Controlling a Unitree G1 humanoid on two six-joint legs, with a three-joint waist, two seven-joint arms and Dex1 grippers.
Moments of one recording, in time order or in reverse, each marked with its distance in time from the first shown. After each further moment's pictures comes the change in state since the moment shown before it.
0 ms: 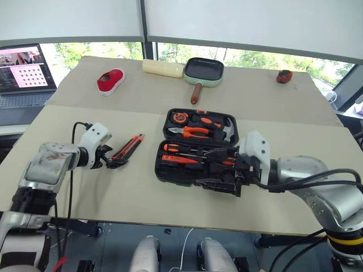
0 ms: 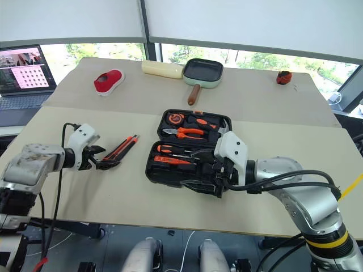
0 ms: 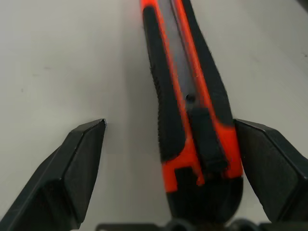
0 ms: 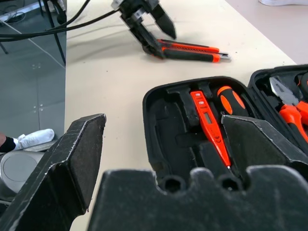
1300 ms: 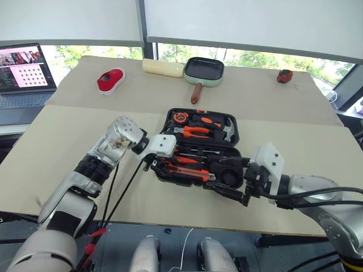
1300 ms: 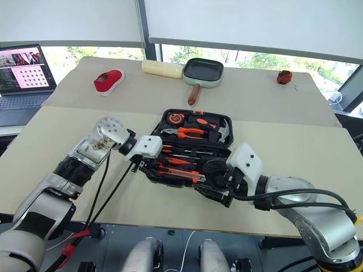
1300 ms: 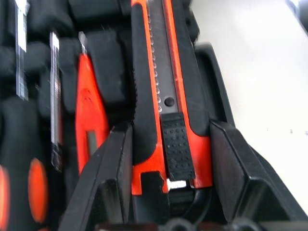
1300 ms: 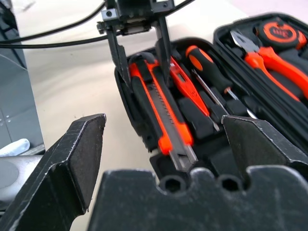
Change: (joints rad) left arm -0.352 -0.259 -0.384 0.252 0.170 -0.740 -0.652; right arm 0.243 -0.012 -0.154 -0.127 0.039 0.063 -0.166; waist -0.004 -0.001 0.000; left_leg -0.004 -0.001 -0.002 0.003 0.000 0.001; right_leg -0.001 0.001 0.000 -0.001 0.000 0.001
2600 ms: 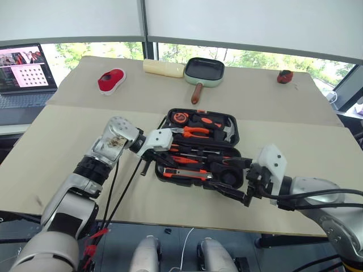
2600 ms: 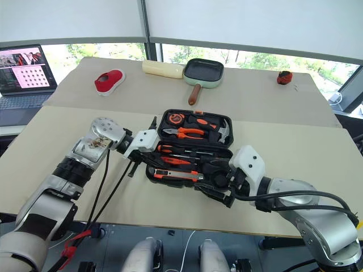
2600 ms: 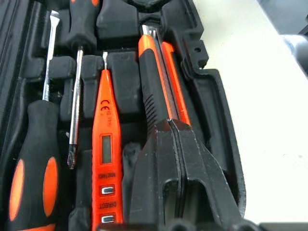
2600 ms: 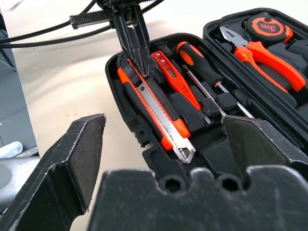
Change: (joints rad) left arm 0.045 -0.031 0.084 -0.010 -0.053 0.049 0.039; right arm 0.007 0.000 0.004 0.009 -0.004 -0.009 -0.015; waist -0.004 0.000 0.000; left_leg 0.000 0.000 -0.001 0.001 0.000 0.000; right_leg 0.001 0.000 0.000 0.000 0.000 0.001
